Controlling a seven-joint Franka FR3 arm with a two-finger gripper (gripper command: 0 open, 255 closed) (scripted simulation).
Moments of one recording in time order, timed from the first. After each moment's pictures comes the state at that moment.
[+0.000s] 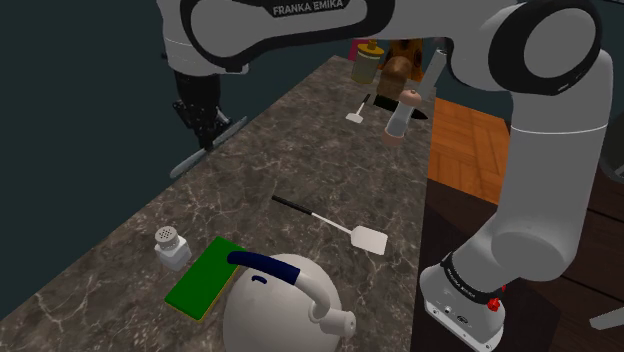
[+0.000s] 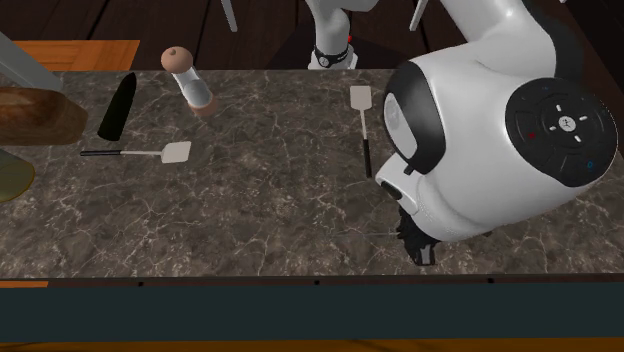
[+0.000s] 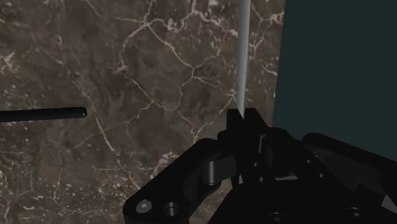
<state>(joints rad) 0.06 0.53 0.72 -1.43 -0.30 1.85 1.88</state>
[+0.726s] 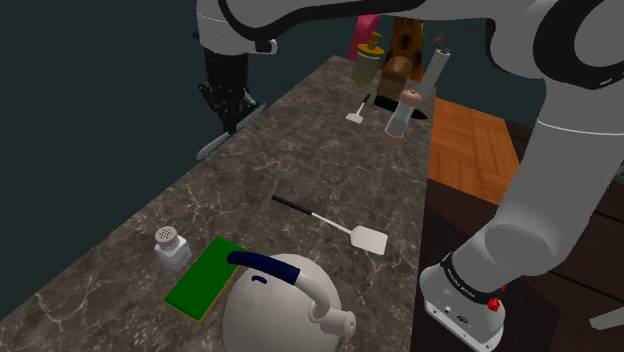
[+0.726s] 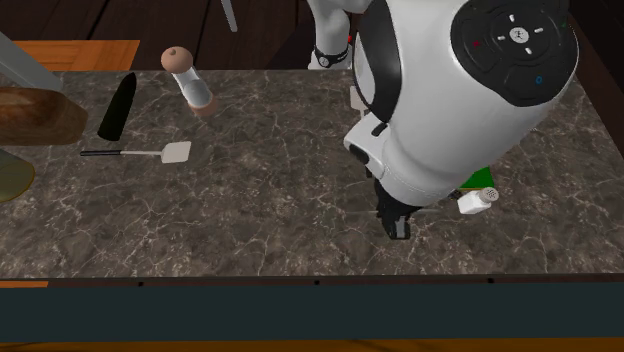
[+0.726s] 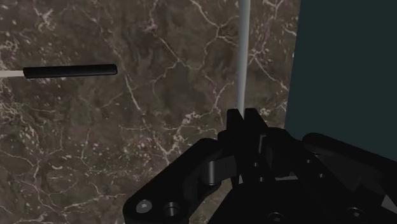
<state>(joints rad) -0.08 0.37 0.75 -1.57 -0.21 1.85 1.78</state>
